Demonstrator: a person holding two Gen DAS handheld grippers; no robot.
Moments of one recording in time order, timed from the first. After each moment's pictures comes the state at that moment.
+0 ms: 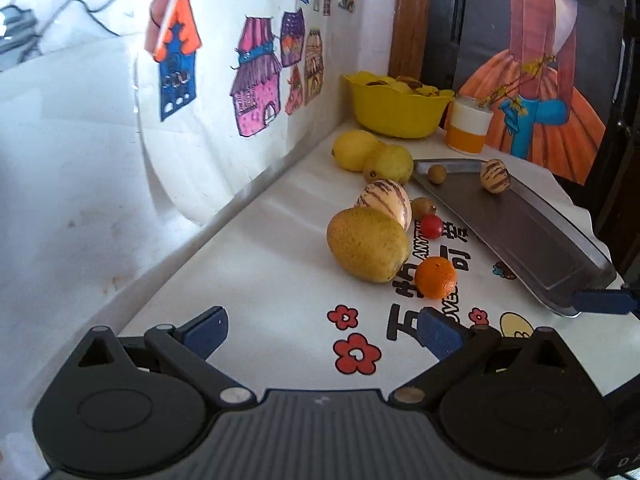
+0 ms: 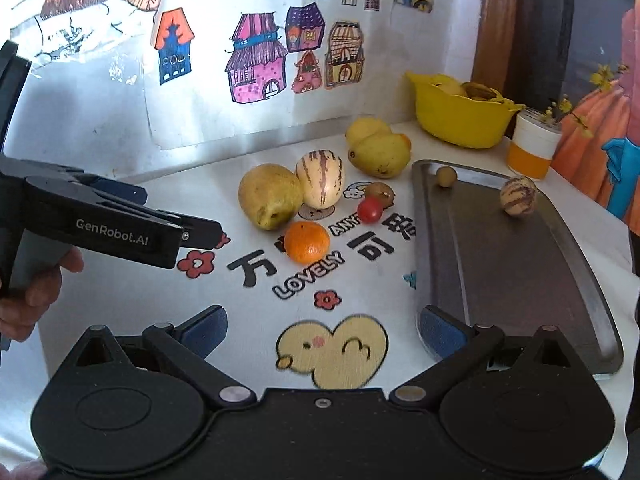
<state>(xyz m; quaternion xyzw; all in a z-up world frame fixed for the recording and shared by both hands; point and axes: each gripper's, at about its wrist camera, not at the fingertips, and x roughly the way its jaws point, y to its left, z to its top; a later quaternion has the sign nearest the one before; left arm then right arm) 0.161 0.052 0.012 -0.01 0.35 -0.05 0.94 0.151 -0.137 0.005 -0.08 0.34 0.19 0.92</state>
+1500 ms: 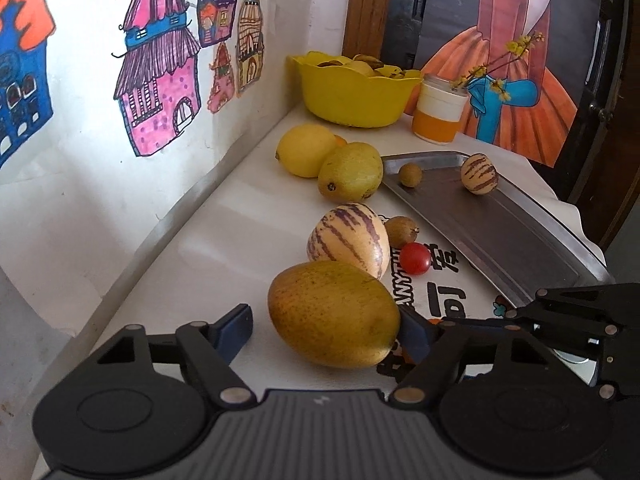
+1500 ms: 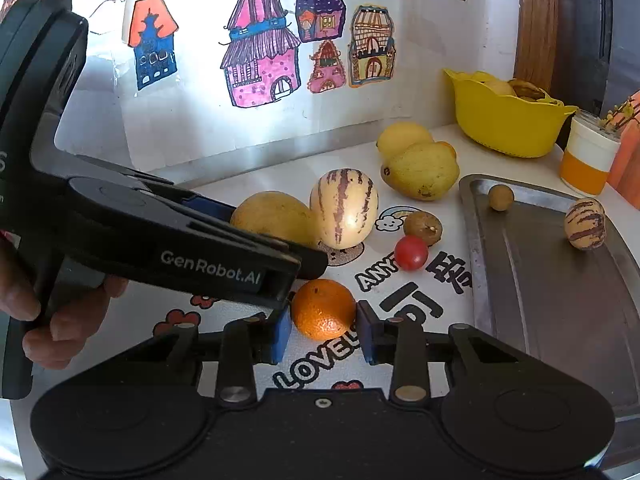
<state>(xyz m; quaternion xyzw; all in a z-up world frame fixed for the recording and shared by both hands) 0.248 0.031 -0.004 0.00 0.37 -0.13 0.92 0.219 -0.112 -0.014 -0.07 0.34 0.23 0.91</state>
